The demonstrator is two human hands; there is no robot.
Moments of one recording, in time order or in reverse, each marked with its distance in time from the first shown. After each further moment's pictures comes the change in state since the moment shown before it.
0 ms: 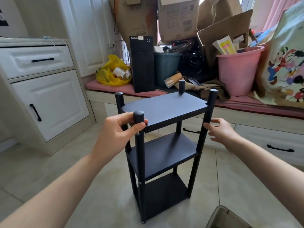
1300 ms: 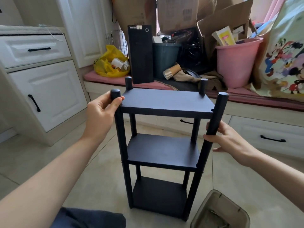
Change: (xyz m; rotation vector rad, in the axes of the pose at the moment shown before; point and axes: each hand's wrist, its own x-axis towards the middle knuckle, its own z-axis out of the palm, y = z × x) left_hand 0.011 -0.034 -0.021 -0.054 0.302 -0.004; right_hand -0.077 0.030 -0.026 -0.009 -0.265 -0.224
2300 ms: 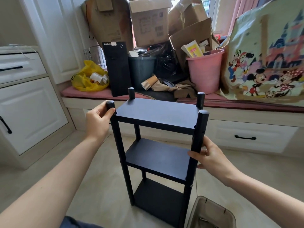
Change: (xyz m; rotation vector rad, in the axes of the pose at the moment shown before) left_hand 0.016 0.006 0.077 0.076 0.006 -0.128; right_hand -0.059 0.010 -0.016 0.045 0.136 -0.047
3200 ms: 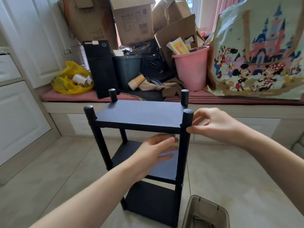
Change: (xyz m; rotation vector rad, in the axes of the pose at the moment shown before) left_hand -0.100 0.029 0.111 -0.433 -0.880 -0.528; right_hand 0.025 -0.088 -0.063 -0.487 -0.048 -0.025
